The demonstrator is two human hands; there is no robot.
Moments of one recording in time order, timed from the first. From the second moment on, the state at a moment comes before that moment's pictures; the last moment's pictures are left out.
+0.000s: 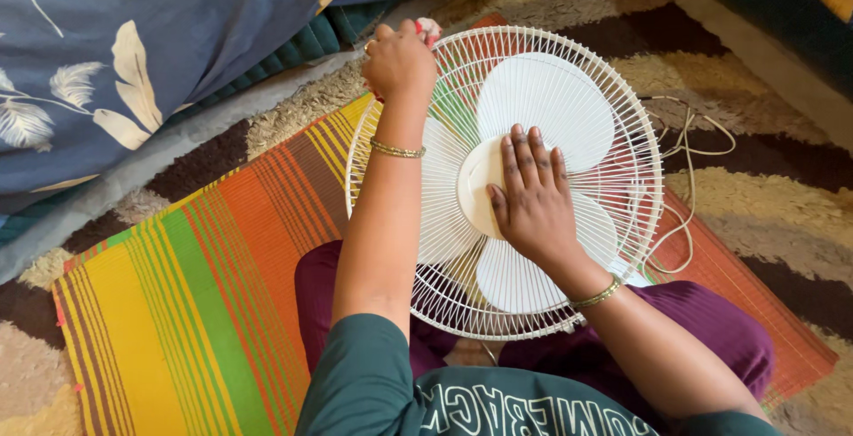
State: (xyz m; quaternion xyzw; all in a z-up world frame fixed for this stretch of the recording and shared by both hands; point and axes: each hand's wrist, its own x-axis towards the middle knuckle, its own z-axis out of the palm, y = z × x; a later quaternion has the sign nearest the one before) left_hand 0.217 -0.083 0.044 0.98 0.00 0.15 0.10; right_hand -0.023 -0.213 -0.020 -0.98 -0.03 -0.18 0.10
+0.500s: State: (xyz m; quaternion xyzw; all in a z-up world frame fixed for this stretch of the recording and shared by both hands) left_hand 0.116 -0.099 0.015 0.95 -0.07 0.29 0.05; right_hand -0.032 -0.205 -0.018 -0.97 0.02 -0.20 0.14
